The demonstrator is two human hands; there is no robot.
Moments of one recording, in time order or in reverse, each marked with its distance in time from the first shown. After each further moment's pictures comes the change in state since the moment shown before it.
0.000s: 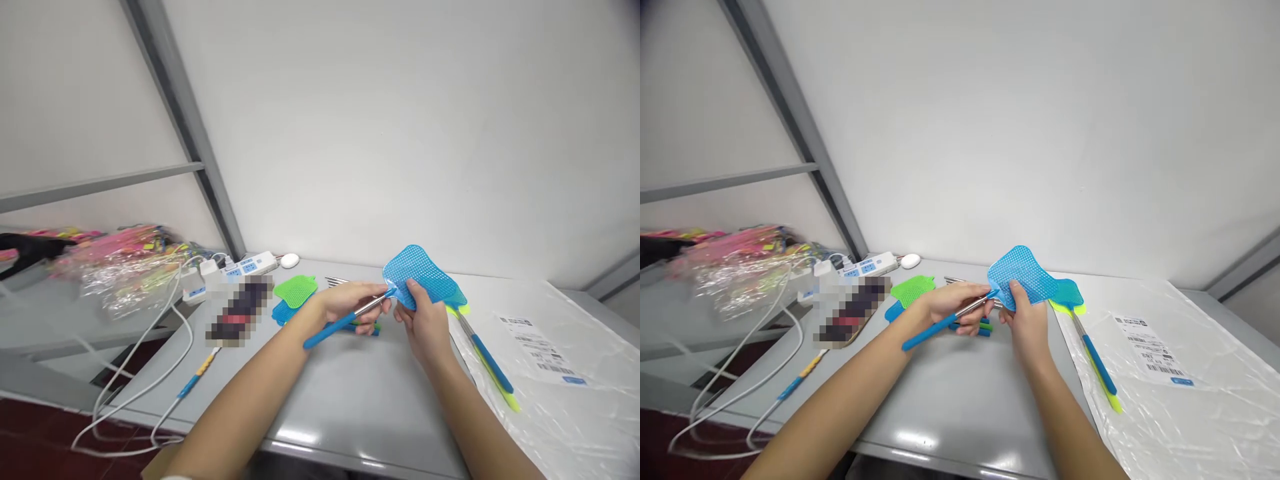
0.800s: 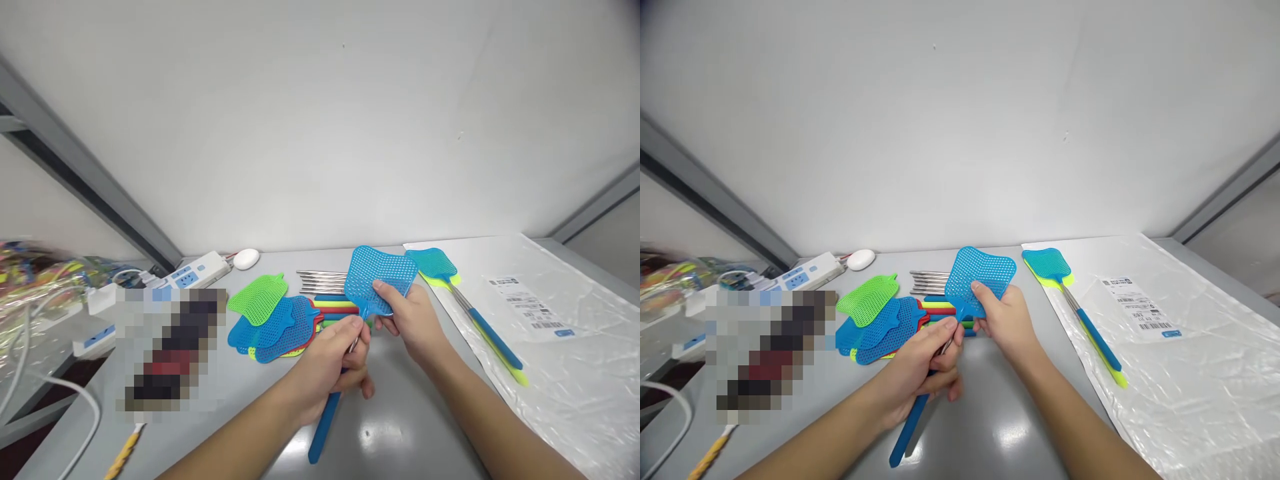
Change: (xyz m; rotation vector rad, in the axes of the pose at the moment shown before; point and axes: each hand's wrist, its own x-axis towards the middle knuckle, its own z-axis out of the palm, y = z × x) left_hand -0.018 -0.062 0.024 -0.453 0.293 0.051; right_hand 0.012 0.026 -0.004 -0.312 -0.084 0.189
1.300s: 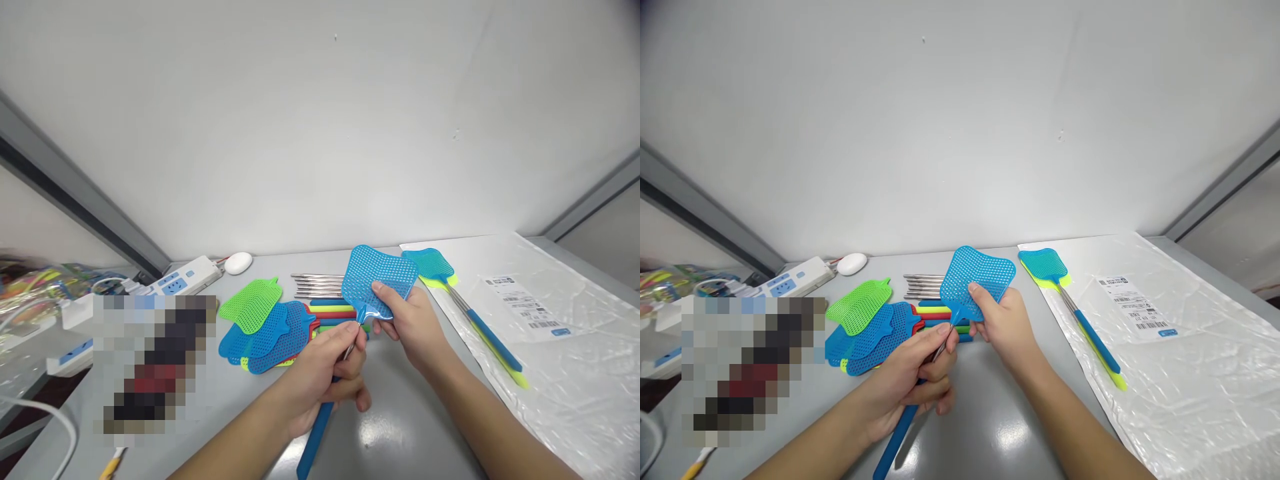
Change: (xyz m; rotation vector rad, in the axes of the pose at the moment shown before) left_hand 0.000 0.010 -0.002 -0.072 -0.045 -0.106; right_hand 0.003 -0.001 -0.001 0.021 -0.011 -0.003
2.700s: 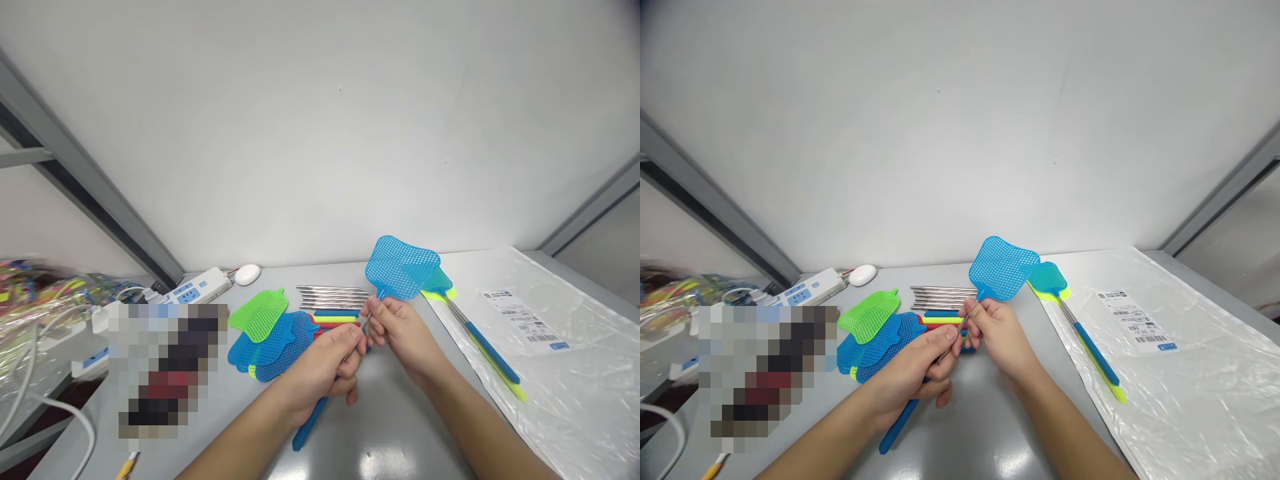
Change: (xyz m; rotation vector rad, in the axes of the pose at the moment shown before) left_hand 0.000 0.009 -0.006 0.309 0.039 0.048; right_hand -0.002 0.001 0.002 0.139 -0.188 0.090
